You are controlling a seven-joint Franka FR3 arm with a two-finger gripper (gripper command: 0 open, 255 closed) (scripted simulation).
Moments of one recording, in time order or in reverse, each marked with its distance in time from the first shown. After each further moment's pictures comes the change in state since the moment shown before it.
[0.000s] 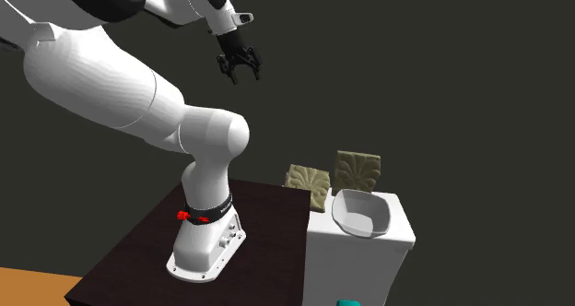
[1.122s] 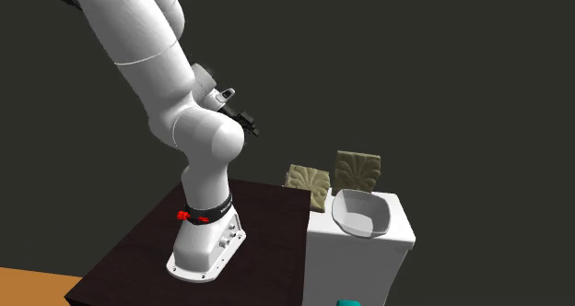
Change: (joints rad) arm -0.310 0.513 0.634 -0.209 -0.424 0.317 0.799
